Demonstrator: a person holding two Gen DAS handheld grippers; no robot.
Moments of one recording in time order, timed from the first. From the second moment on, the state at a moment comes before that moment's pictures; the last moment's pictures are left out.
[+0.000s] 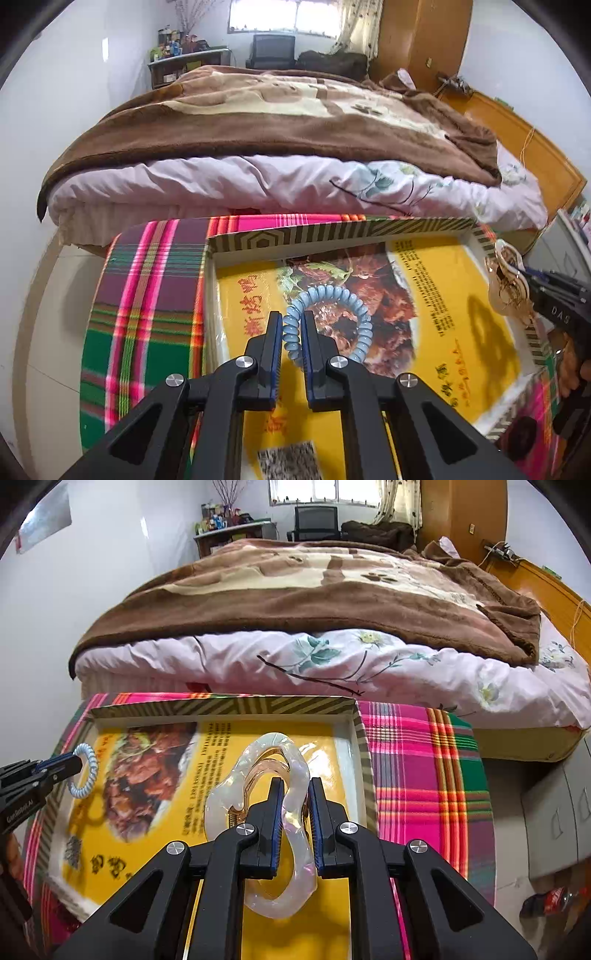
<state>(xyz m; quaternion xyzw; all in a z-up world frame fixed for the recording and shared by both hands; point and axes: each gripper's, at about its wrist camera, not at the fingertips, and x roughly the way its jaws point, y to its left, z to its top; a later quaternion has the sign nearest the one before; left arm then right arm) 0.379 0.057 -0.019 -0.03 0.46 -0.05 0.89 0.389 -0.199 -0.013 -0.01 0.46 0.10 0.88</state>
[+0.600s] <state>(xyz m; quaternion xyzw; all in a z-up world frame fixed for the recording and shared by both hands) 0.396 0.053 -0.049 -0.03 0.49 -0.05 0.87 0.411 -0.199 -0.033 -0.02 0.48 0.09 0.87</state>
